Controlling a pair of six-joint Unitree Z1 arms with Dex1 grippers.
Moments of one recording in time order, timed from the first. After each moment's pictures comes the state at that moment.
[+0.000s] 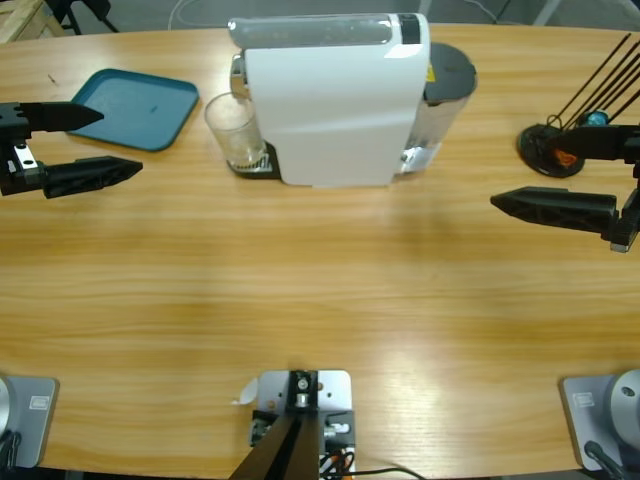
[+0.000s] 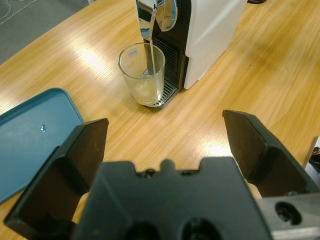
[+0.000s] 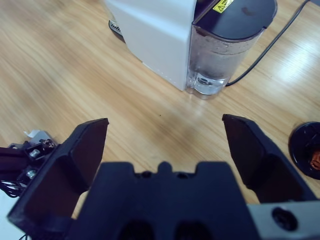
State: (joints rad) arm 0 -0.50 1.20 -0.57 -0.06 -0.38 0.24; arm 1 0.68 1.04 -0.73 0.31 0.07 0.05
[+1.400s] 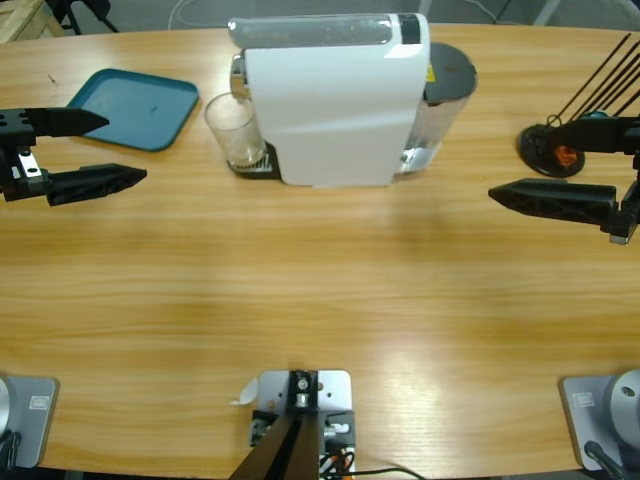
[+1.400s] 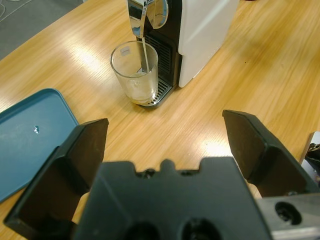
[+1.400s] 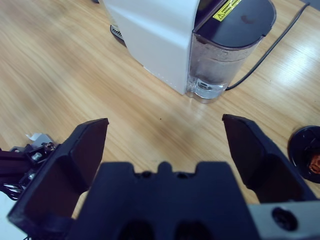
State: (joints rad) arm 0 -0.53 1.20 -0.56 -0.06 -0.38 0.24; arm 1 0.68 1.06 -0.74 0.31 0.07 0.05
